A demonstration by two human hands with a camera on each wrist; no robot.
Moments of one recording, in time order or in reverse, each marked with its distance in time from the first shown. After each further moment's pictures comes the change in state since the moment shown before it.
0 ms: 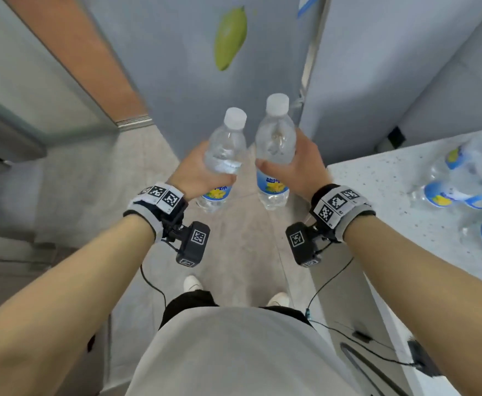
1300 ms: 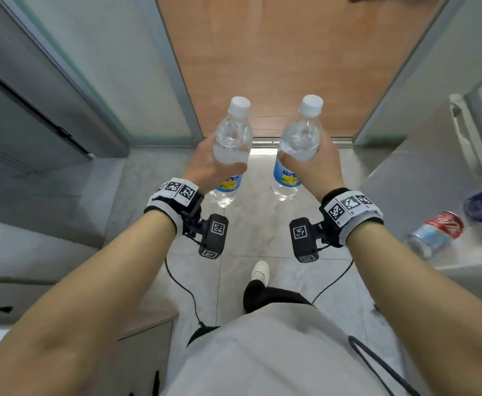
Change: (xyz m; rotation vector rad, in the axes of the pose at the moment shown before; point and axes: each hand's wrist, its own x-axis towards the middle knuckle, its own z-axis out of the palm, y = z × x) left_hand 0.208 -0.220 -0.471 -0.087 0.346 -0.112; right_hand 0.339 -0.194 0.444 0.061 -0.033 0.024
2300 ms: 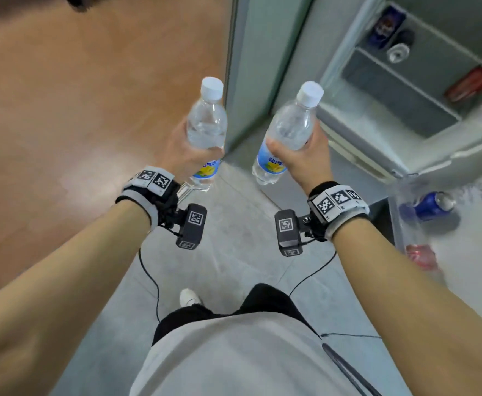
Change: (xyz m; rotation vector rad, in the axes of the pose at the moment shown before) left_hand 0.524 0.197 0.154 -0.033 -0.807 0.378; right_hand 0.365 -0.019 -0.090 -0.034 0.892 0.270
